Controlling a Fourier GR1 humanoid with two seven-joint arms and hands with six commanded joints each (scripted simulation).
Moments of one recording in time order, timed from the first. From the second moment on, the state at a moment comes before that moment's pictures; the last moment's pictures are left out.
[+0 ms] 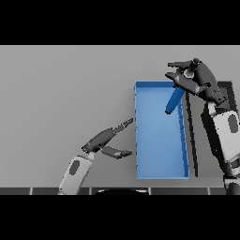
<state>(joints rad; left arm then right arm) -0.13 -0.05 -0.36 -1.62 -0.23 -0.46 0.09 -0.68 -0.61 0.09 -1.55 -0.67 0.02 0.49</state>
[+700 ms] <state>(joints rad) -0.14 -0.05 -0.36 -1.62 -0.23 -0.45 0.12 -0.42 -0.80 0.43 -1.62 -0.68 -0.41 0.61</state>
